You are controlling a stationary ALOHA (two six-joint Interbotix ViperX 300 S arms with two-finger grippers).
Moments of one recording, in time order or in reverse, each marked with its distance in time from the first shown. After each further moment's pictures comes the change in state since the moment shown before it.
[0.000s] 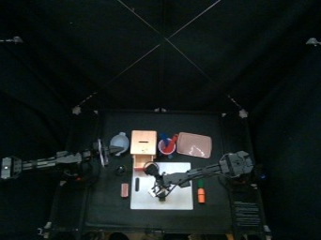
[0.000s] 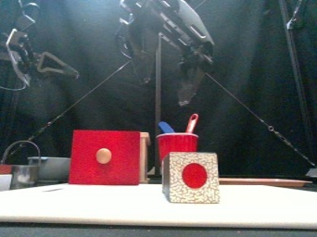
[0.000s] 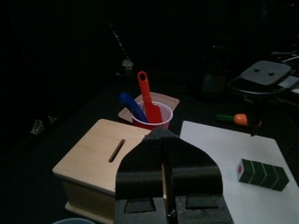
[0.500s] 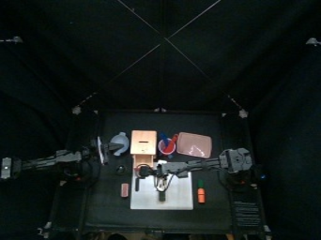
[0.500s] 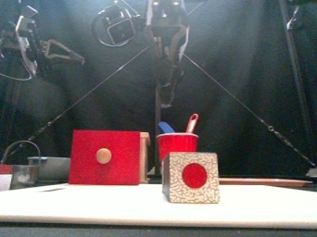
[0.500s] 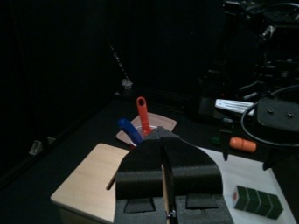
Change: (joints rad) left arm 0.002 0.002 -0.066 -0.069 -0.021 -0.011; right arm -0.104 -0.095 0.087 0.011 0.048 -0.545
